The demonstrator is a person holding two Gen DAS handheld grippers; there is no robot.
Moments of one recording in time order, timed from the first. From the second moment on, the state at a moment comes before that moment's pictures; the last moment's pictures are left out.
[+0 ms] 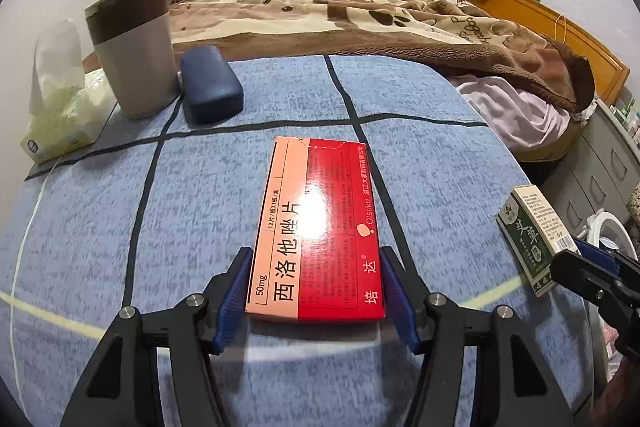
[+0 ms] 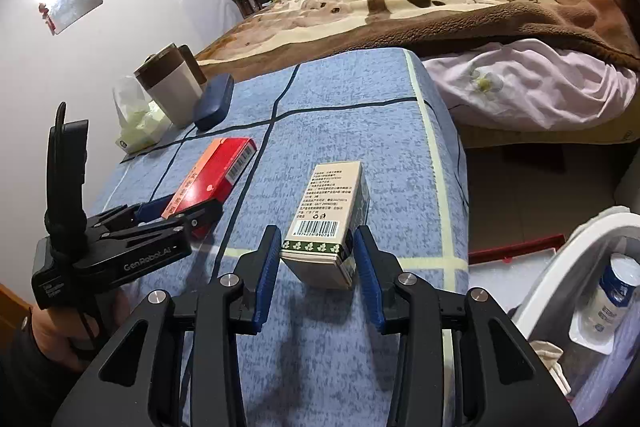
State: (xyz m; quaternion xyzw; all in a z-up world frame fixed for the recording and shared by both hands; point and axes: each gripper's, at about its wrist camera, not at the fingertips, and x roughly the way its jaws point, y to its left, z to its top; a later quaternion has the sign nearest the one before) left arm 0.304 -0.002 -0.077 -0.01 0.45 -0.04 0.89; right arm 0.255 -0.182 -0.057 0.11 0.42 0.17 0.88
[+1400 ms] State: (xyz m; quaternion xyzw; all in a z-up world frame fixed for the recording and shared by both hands) left arm 0.143 -0.060 -0.007 -0.04 0.40 -0.12 0.91; right arm 0.140 -0.234 -0.011 0.13 0.36 0.15 0.91
